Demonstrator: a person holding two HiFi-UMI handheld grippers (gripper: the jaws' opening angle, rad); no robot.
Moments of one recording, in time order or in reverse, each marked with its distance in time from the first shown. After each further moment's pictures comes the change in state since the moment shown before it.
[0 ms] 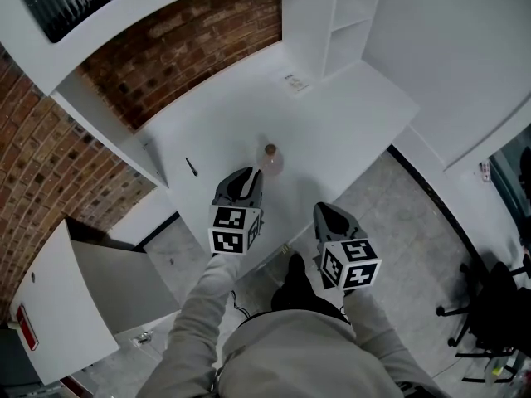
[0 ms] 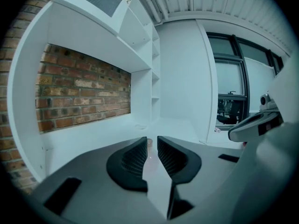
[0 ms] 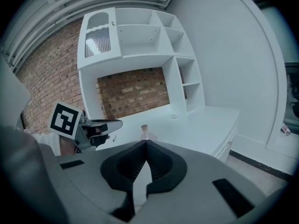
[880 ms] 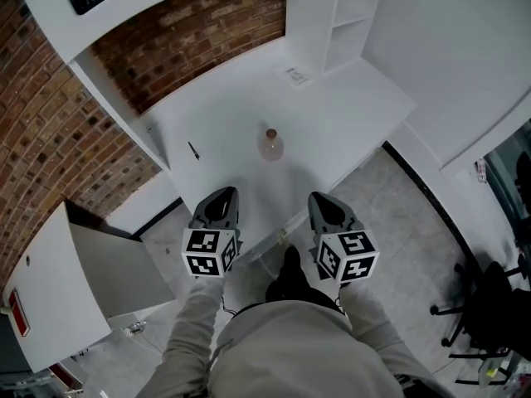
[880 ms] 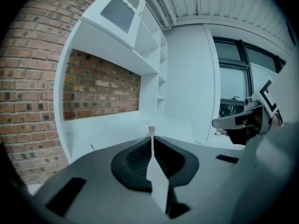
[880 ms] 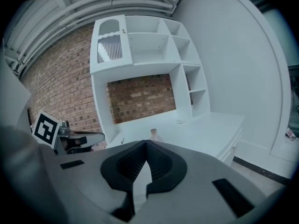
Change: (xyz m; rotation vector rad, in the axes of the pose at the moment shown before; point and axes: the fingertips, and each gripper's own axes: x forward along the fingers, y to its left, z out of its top) left arm -0.110 0.000 -0.031 -0.091 0.009 0.075; right arm -0.030 0.030 0.004 -0.047 -0.063 0.060
